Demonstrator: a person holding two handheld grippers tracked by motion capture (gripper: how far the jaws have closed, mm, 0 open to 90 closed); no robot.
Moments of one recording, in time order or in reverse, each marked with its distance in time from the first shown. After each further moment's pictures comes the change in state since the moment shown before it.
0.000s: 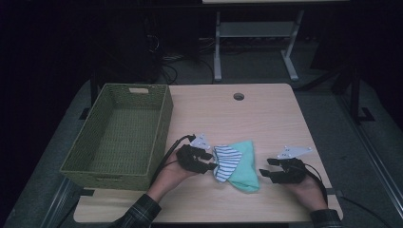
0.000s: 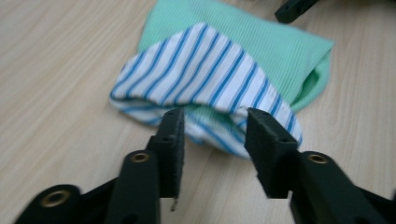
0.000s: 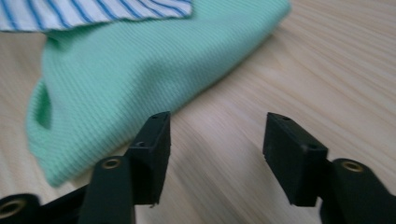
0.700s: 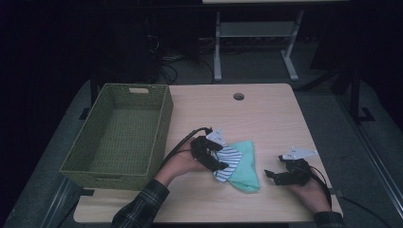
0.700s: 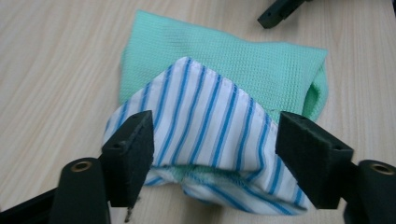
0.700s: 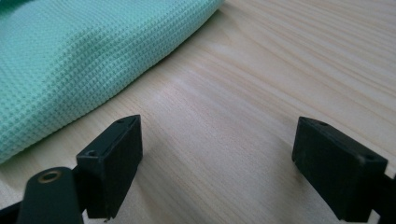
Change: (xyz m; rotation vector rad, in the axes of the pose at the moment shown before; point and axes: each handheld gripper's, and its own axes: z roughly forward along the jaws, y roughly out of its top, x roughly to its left) left arm 0.007 0.034 0.031 0.072 -0.080 0.164; right arm -0.011 -0.014 0.000 -0.010 -0.109 0.039
